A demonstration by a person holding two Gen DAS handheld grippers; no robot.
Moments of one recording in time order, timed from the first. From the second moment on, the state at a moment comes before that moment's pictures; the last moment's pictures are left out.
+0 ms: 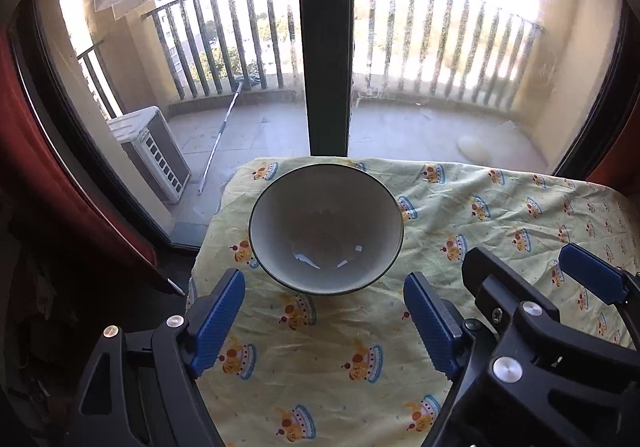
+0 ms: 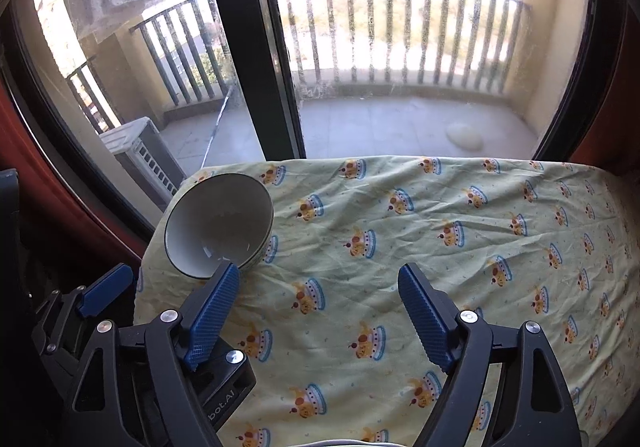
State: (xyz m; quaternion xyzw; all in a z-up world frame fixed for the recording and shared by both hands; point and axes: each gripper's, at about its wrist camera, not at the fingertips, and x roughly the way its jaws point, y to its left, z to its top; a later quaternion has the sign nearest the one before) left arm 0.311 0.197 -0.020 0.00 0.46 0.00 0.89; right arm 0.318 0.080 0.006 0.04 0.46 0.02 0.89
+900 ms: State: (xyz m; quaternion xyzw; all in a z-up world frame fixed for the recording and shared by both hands) left arm 0.393 0.246 -0.104 -0.03 0.49 0.05 0.87; right arm 0.414 0.114 -0.081 0.04 0.47 0.01 0.88
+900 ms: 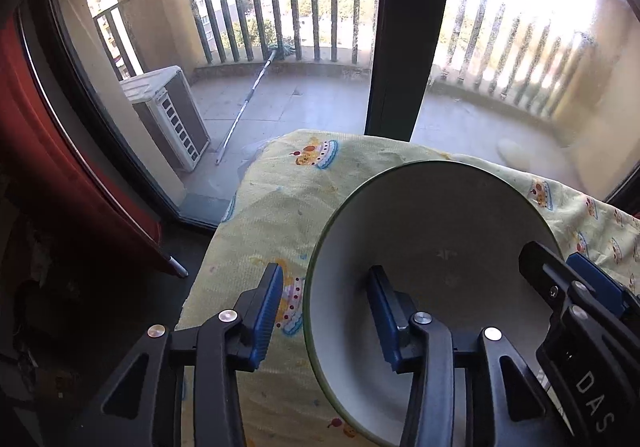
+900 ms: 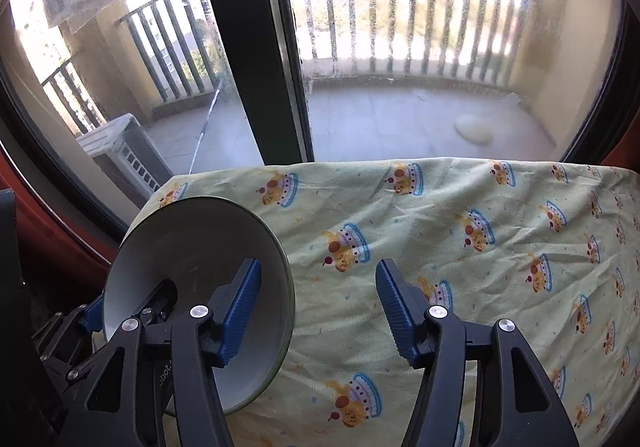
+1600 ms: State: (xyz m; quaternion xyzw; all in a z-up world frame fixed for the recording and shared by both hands) left arm 0.374 0.213 -0.102 -0.01 0.51 0.02 0.86; right arm 0.400 0.105 -0.079 0.04 0.49 0.03 0.87
